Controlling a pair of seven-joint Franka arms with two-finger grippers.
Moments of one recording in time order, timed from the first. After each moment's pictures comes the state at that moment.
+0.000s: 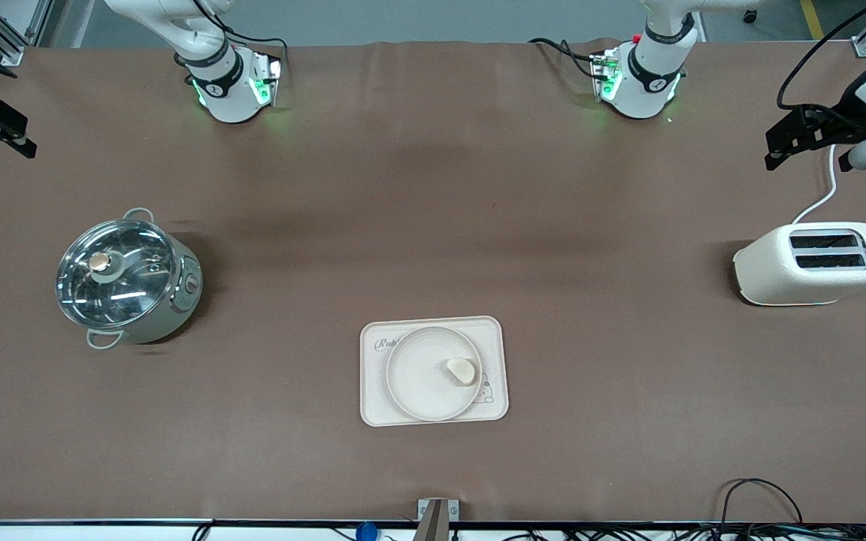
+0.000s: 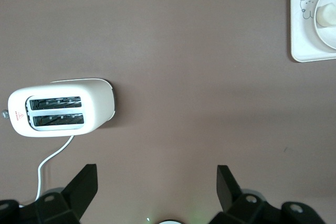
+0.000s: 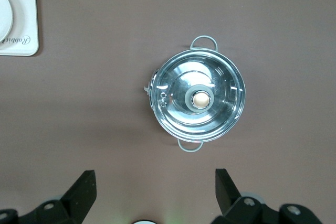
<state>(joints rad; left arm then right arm) -0.05 -0.09 -0.05 -1.58 0.03 1.49 -0.04 0.01 -0.13 -0.08 -1.58 -0.02 1.46 -0.15</state>
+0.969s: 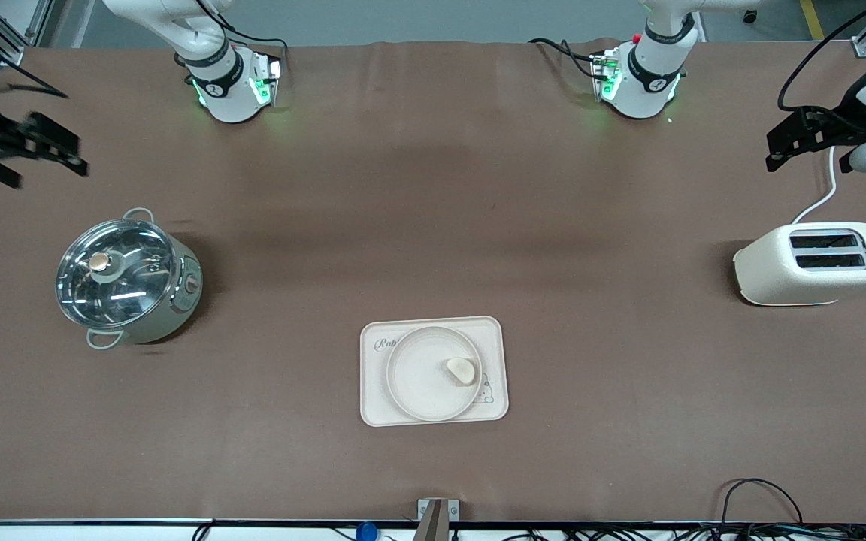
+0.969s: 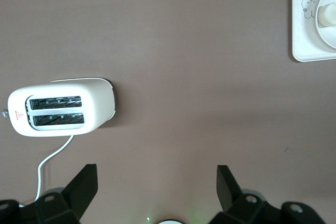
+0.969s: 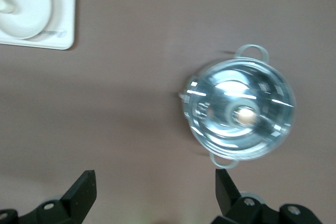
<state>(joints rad) -0.05 -0.08 -0.05 -1.58 0.03 1.49 -0.04 0.10 -0.04 -0.07 -1.59 0.09 1.52 -0.14</state>
